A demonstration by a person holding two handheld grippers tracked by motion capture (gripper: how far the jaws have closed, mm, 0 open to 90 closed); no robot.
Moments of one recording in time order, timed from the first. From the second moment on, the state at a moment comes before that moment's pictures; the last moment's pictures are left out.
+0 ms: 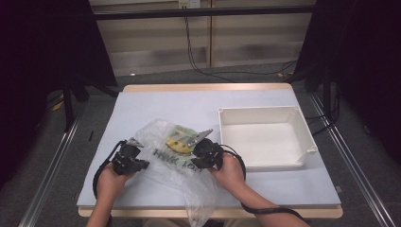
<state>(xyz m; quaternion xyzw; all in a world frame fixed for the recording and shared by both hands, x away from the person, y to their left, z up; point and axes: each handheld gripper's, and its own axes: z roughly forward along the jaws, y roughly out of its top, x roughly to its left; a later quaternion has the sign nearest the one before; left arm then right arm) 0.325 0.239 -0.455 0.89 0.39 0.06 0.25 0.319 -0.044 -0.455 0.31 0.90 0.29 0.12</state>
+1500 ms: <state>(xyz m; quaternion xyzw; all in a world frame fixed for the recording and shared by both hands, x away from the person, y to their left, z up) 0.341 0.245 -0.422 0.84 0.44 0.16 0.27 0.299 -0.030 -0.467 0.28 0.91 0.27 0.14</state>
